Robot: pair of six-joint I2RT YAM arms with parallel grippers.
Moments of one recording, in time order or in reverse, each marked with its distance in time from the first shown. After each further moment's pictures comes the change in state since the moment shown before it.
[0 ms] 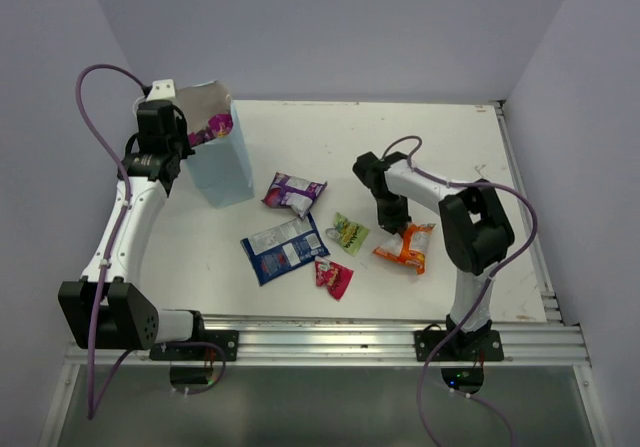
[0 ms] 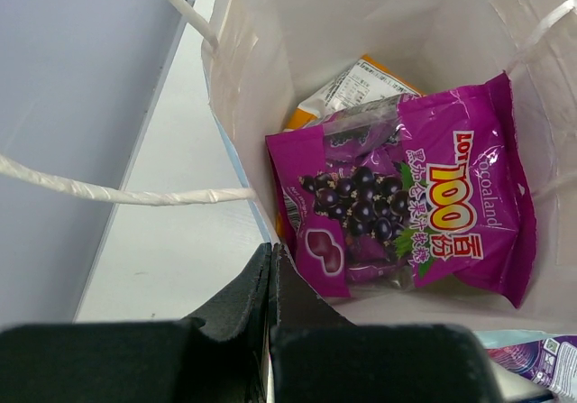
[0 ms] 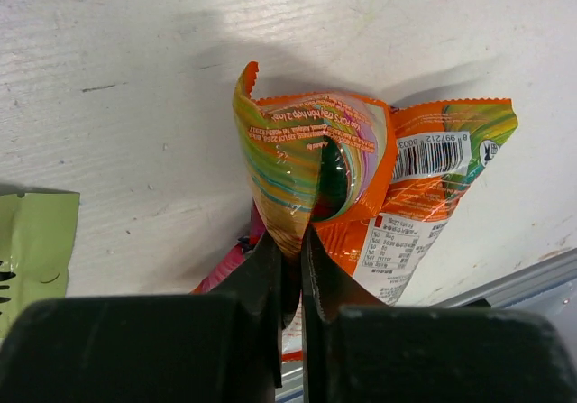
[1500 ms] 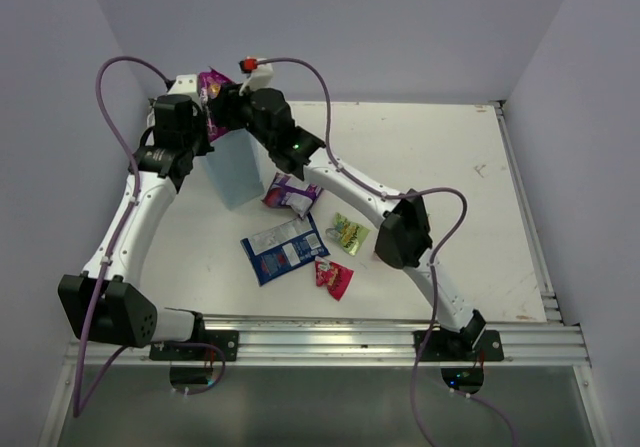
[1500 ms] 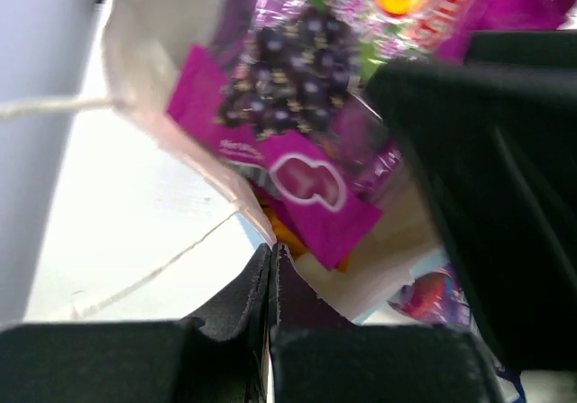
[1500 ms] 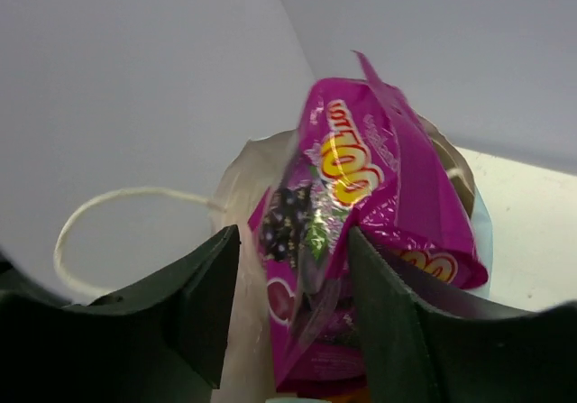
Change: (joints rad) left arm -0.113 0.025 0.068 -0.051 0.082 -0.035; right arm 0.362 0.470 1.052 1.097 -0.160 -0.172
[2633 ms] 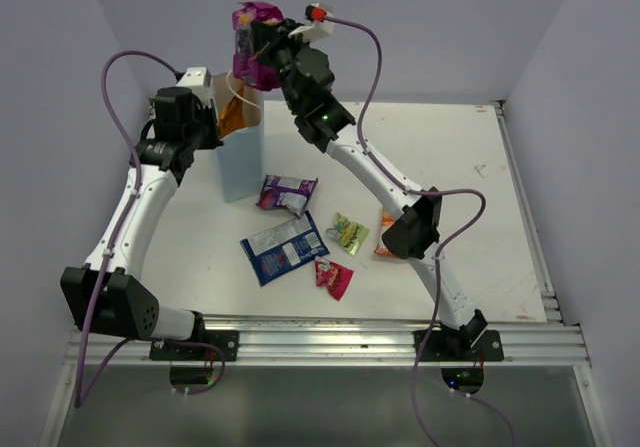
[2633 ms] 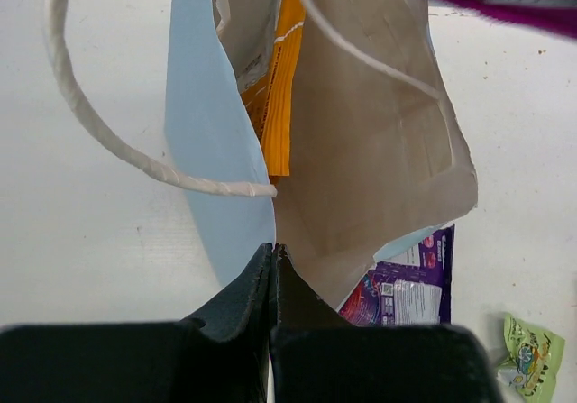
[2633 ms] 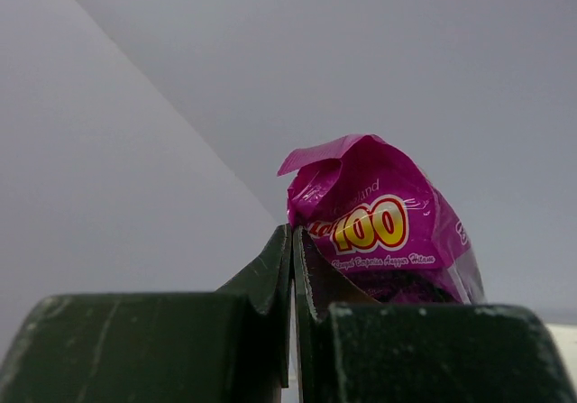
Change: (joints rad) left arm 0.000 0.047 0.056 0.020 0.175 -0.011; right arm -0.110 -0.017 0.245 0.124 0.182 0.123
